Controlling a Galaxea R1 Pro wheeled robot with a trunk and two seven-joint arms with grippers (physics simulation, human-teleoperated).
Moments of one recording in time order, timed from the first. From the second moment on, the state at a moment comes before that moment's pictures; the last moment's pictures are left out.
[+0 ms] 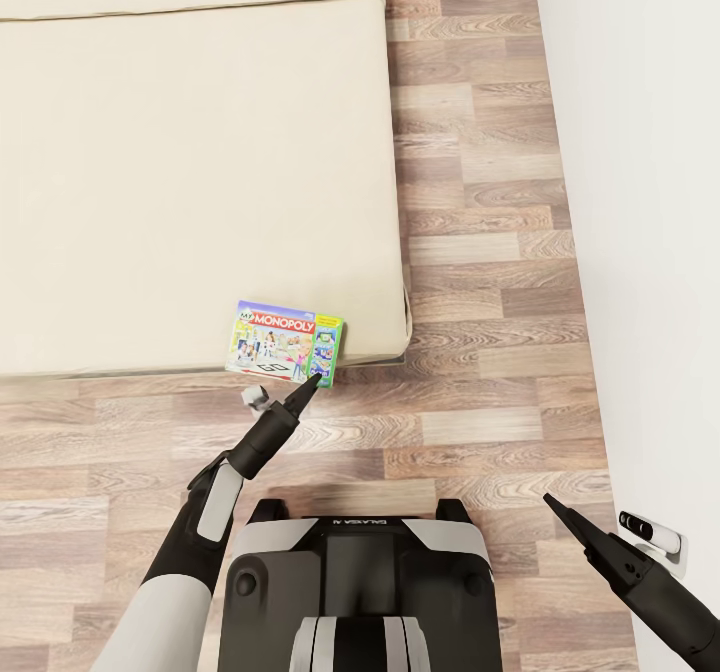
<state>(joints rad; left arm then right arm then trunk) -0.61 -0.17 0.27 -0.94 0.59 0.39 -1.04 0.01 -0.07 -0.56 -1.58 -0.68 0.71 1.30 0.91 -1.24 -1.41</state>
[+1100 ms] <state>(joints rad) -0.61 -0.17 0.27 -0.94 0.59 0.40 -1.04 0.01 -0.07 -0.56 -1.58 -0.68 0.71 1.30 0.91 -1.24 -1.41</state>
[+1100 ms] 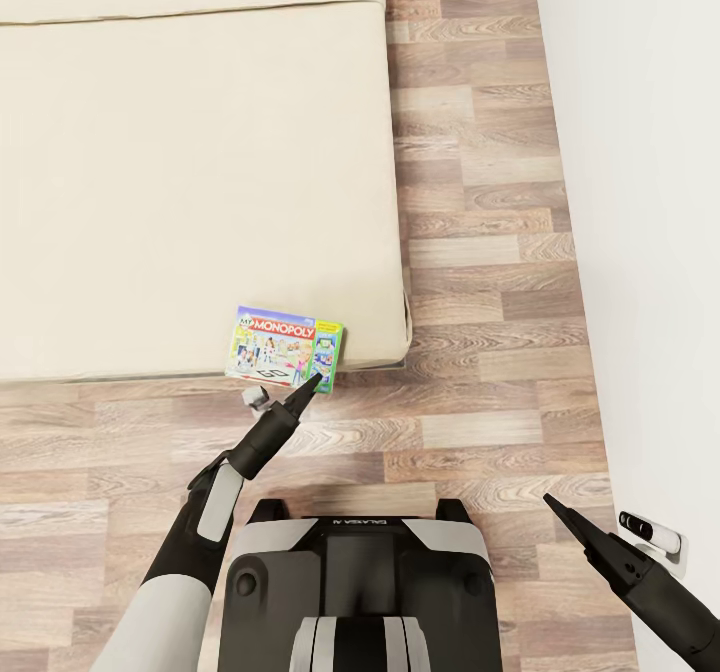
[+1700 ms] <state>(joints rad) -0.62 -0.17 0.27 -0.94 0.59 0.40 -1.04 0.01 -0.07 -0.54 -1.58 -0.68 0.71 1.30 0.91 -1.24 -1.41</state>
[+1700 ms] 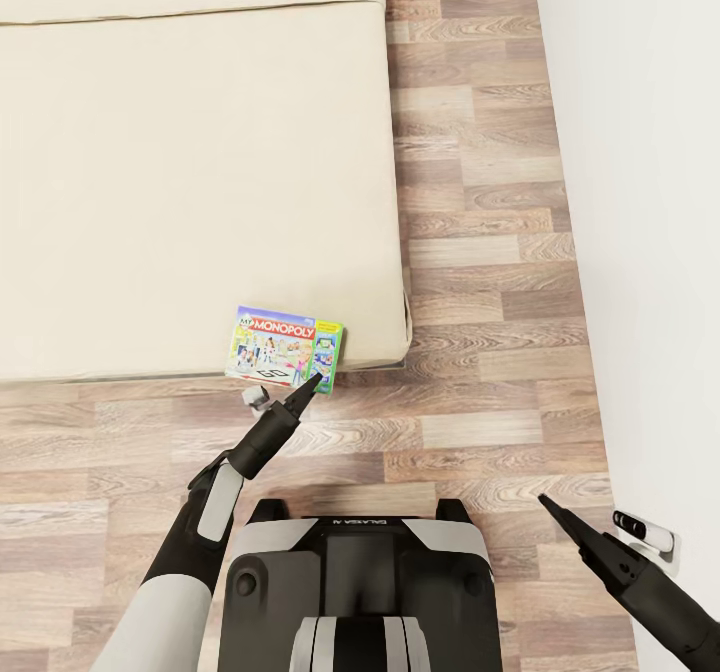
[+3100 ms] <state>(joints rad) -0.62 -0.17 0.27 -0.94 0.60 0.46 -1.05 0.01 -0.07 -0.53 -1.58 -0.68 0.71 1.29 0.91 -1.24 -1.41</state>
